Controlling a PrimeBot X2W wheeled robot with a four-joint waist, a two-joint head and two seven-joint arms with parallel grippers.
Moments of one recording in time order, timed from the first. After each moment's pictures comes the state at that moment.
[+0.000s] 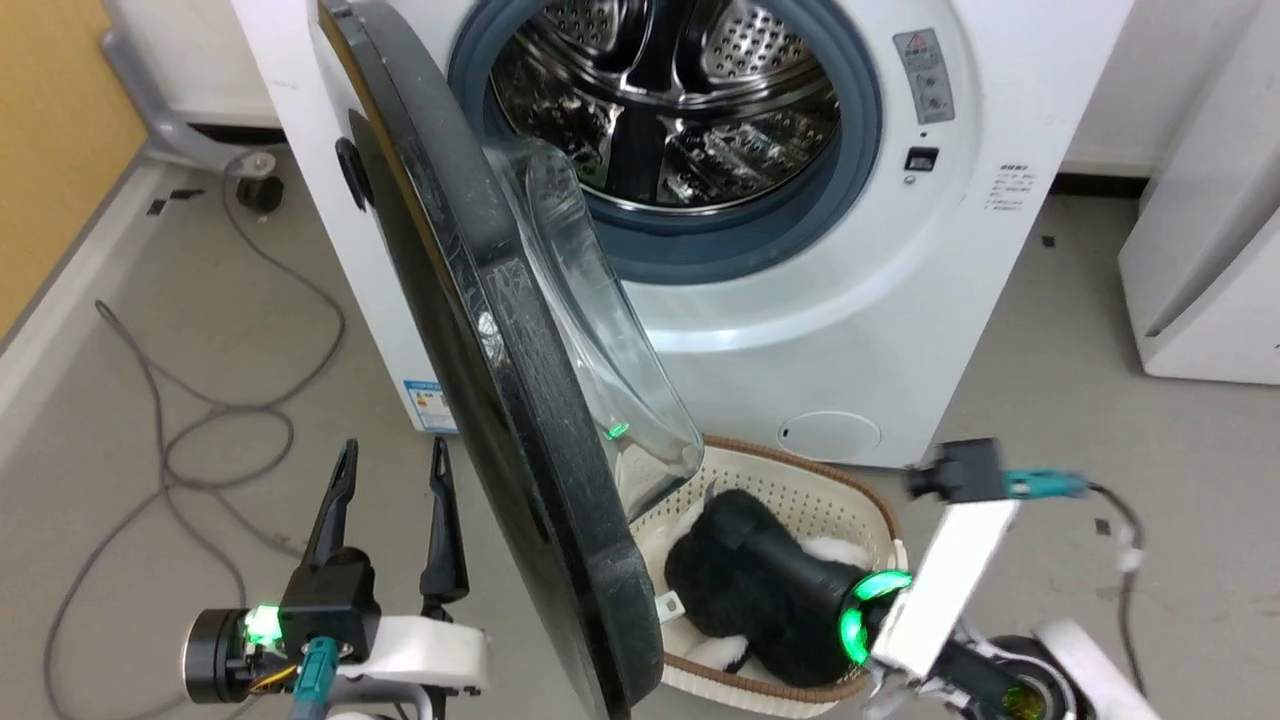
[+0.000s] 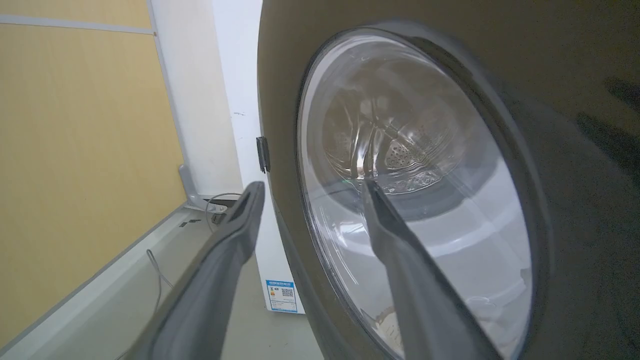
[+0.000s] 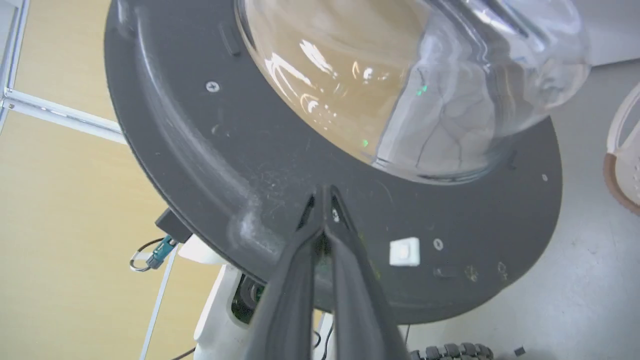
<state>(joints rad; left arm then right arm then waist) -0.06 0.05 -0.10 0.05 -0.03 0.15 -0.26 -0.27 -0.21 0.49 0.08 1.49 0.13 0.48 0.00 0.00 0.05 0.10</state>
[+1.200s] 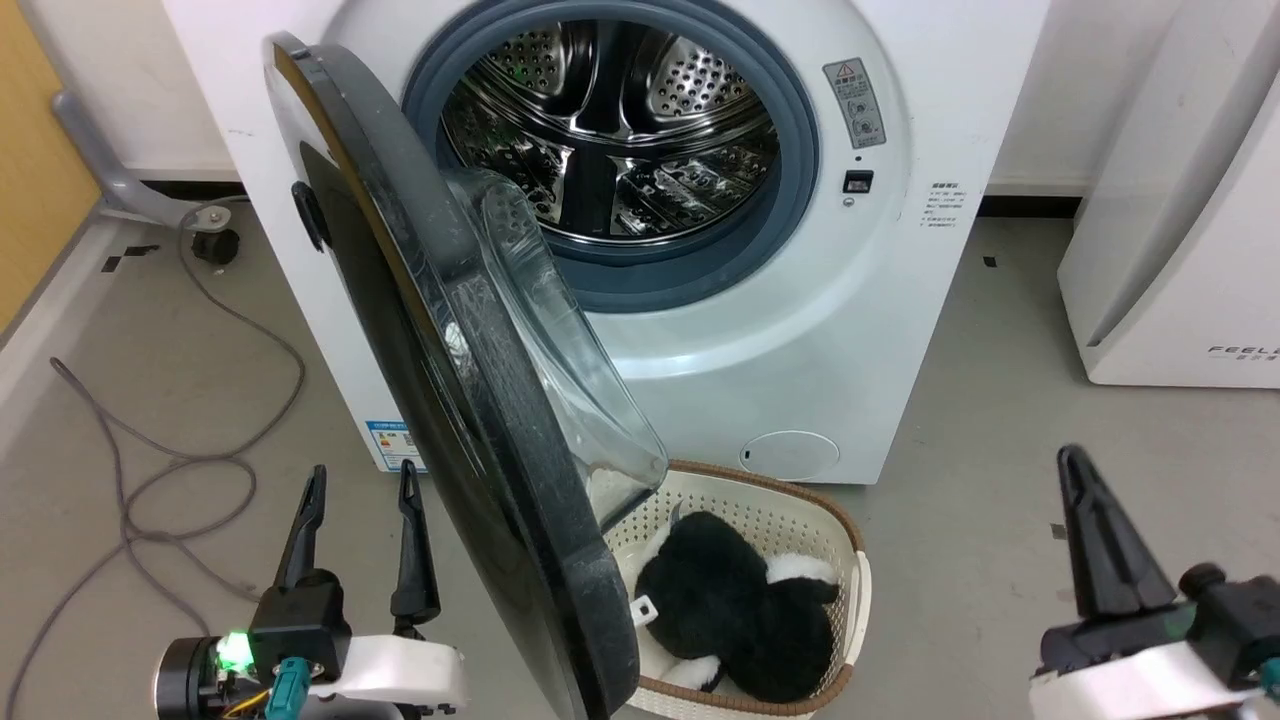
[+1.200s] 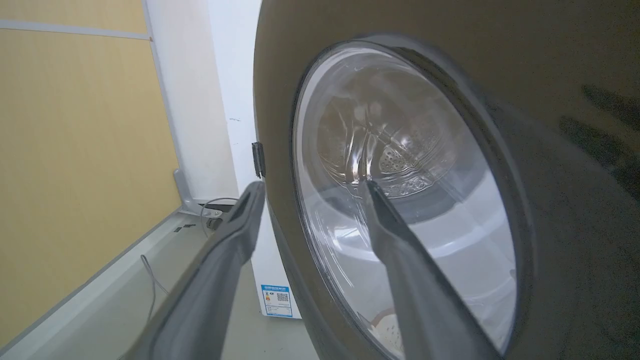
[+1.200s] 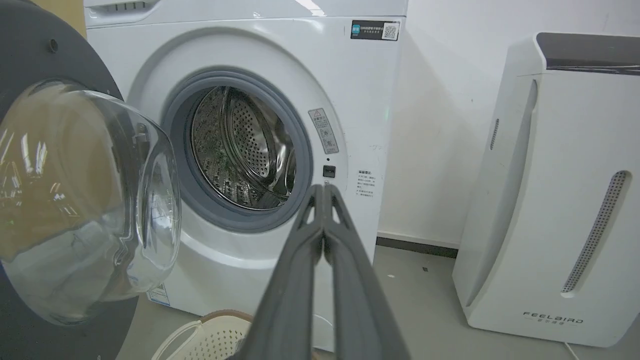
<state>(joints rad) -0.01 0.05 -0.05 0.04 -0.03 0.14 -0.26 0.01 -0.10 -0.04 -0.04 0.07 0.13 -0.26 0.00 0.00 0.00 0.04</state>
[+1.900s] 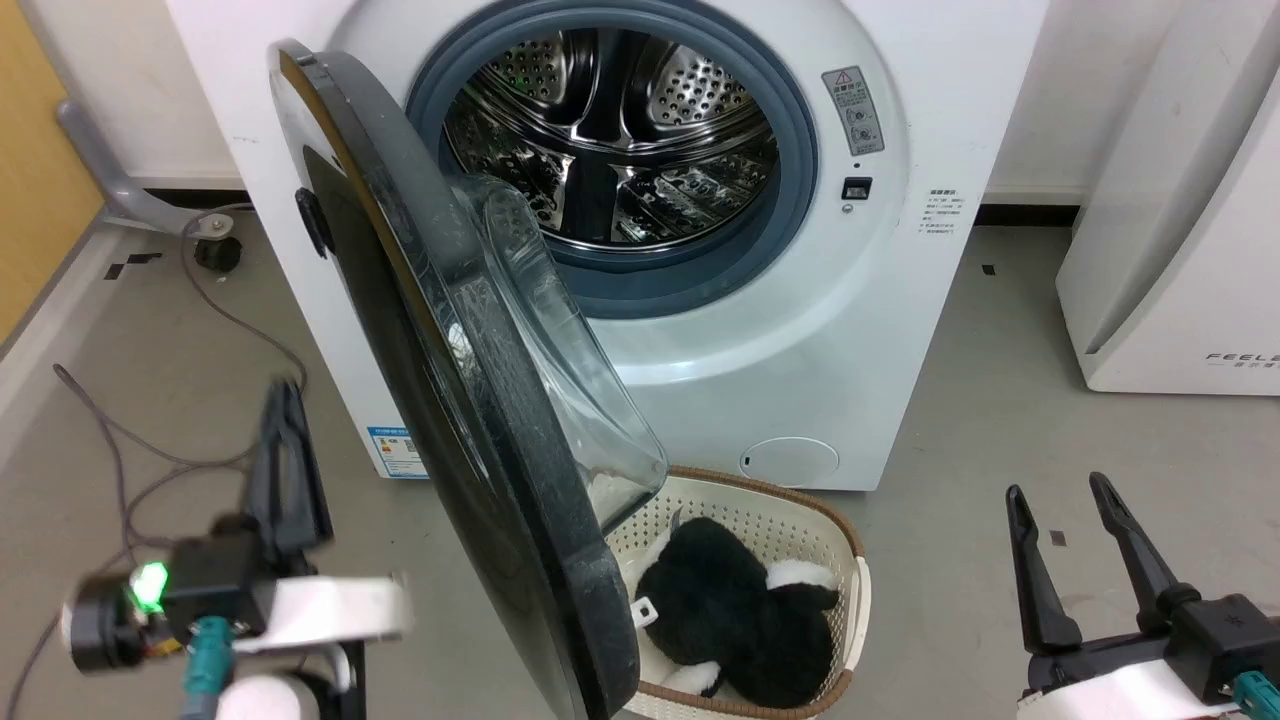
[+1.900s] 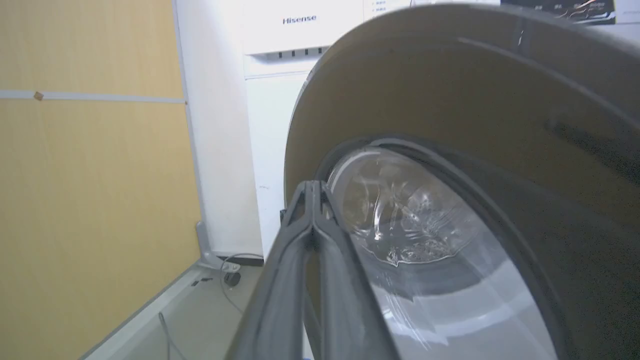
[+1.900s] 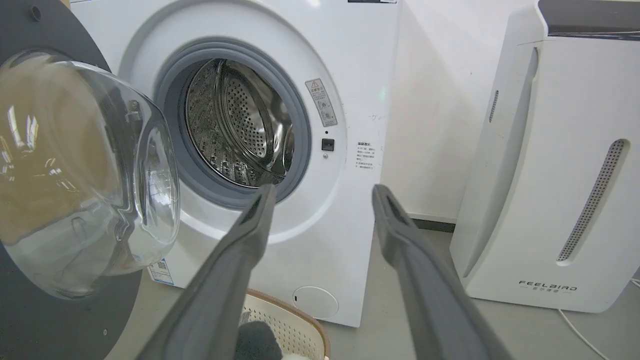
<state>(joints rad) -0.08 0.08 0.01 -0.06 -0.02 0.13 -0.26 0.04 -0.06 -0.06 0.01 0.03 0.13 -0.26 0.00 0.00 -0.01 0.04</state>
